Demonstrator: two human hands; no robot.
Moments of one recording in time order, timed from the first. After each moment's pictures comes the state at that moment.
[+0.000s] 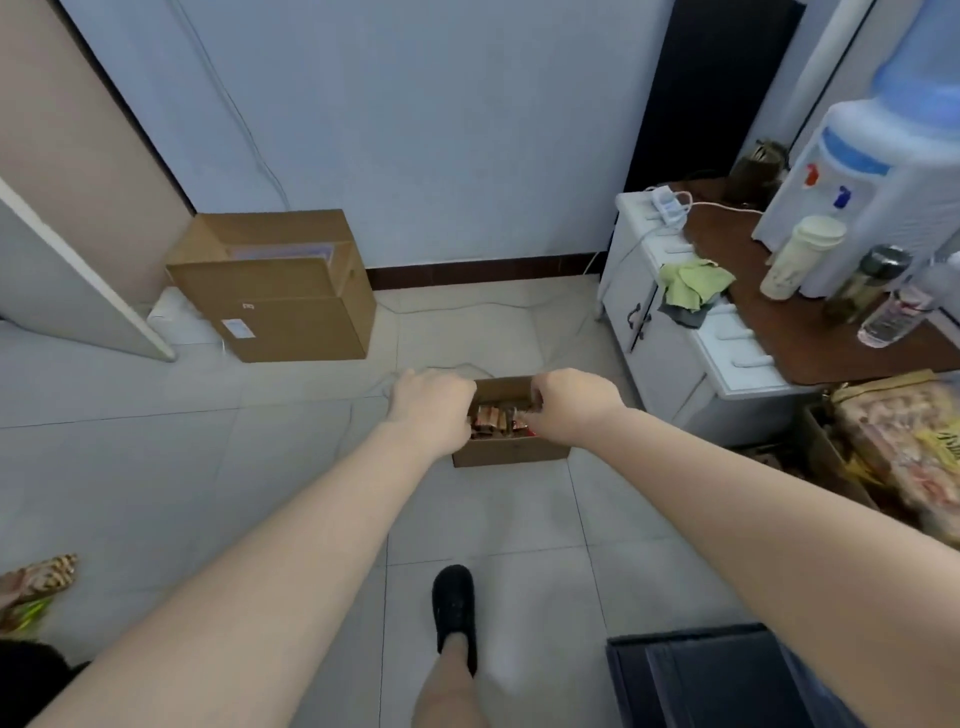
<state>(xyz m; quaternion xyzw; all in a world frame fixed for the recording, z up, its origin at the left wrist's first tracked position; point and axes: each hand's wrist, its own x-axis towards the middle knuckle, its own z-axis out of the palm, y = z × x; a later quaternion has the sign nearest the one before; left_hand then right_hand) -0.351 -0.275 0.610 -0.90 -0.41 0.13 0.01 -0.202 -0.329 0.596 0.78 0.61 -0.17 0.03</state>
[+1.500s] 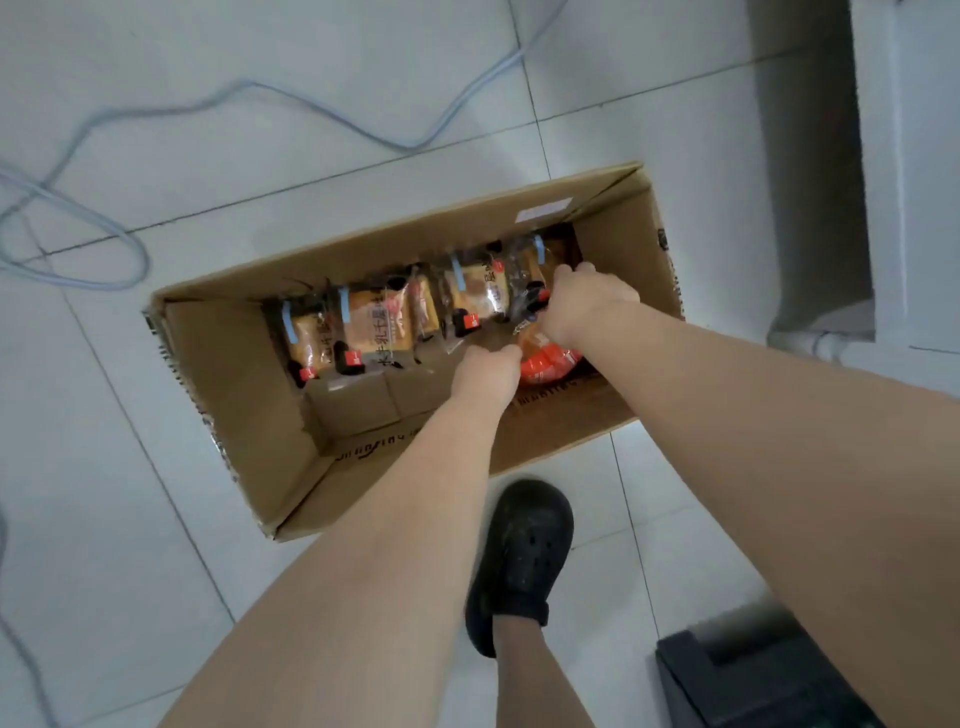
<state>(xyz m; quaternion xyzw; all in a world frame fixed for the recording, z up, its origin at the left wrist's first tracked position) -0.025 0.085 -0.153 -0.31 -0.66 0.25 -0.63 0.084 0.074 -0.147 0.82 0.32 -0.42 0.25</state>
